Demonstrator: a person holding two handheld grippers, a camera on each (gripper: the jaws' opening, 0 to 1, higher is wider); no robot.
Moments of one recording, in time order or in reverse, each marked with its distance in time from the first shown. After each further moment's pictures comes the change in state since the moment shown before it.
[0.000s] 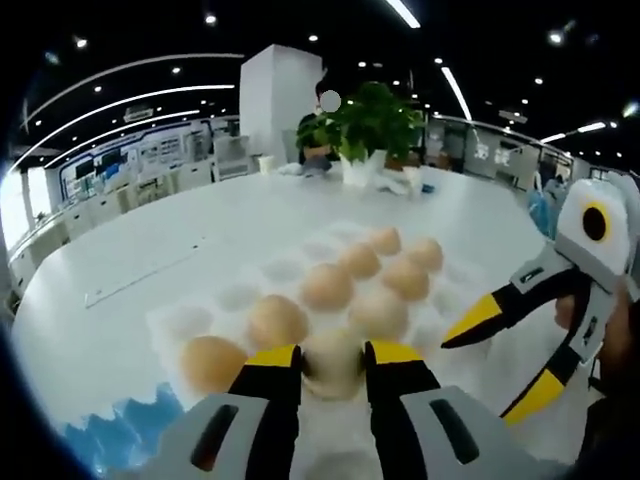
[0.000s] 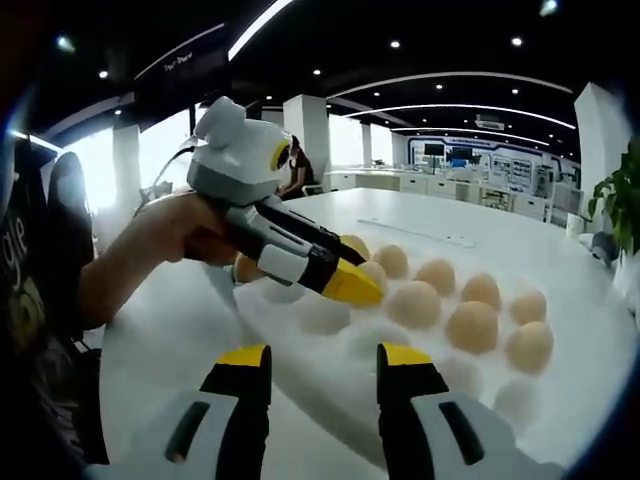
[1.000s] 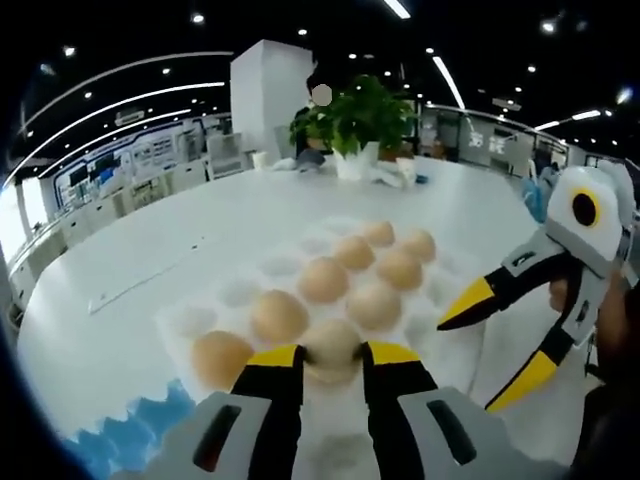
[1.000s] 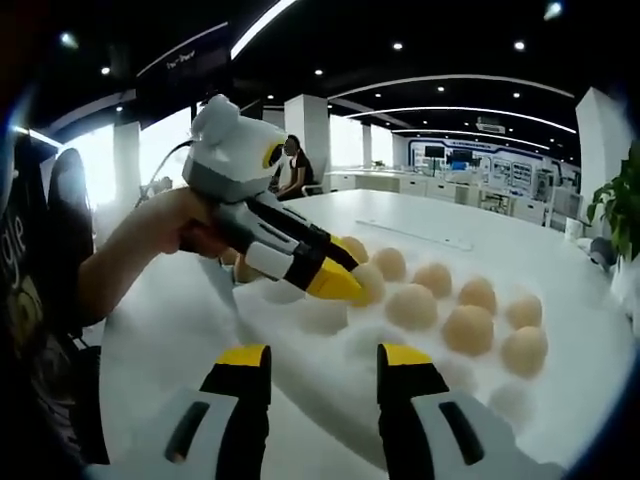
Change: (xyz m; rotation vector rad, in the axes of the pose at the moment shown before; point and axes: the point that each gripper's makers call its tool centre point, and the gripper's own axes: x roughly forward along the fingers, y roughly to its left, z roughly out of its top) left arm -0.015 0.002 0.001 0.039 0.017 -0.007; right arm -0.002 -0.001 0.001 -0.014 0.003 -0.006
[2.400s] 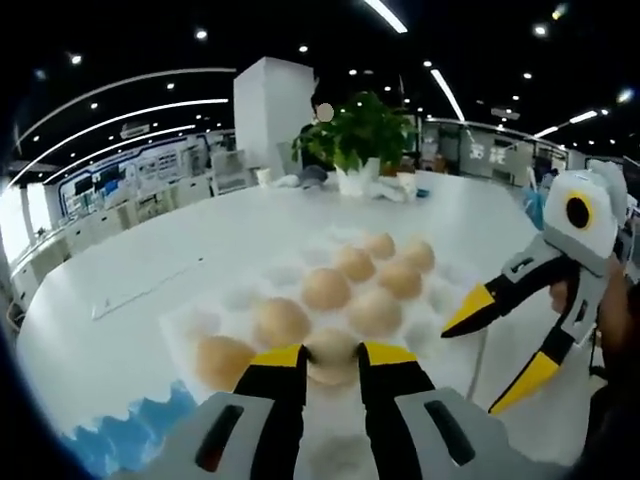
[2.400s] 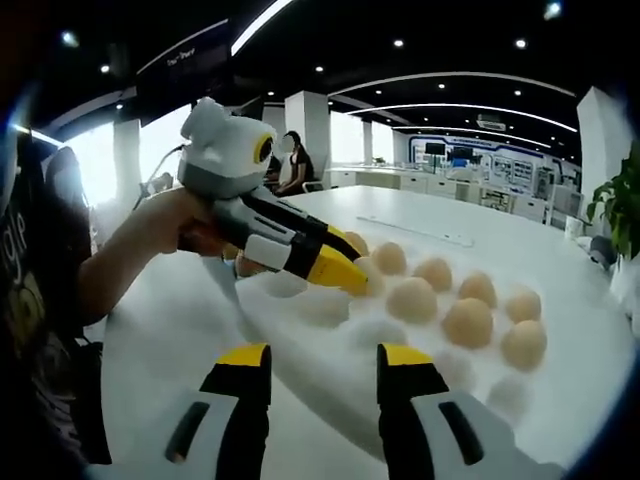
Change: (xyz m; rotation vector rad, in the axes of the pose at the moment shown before) left arm 0.011 0.001 -0.006 -0.026 -0.027 0.012; right arm -0.003 0.000 -0.006 -0.007 0.014 0.007
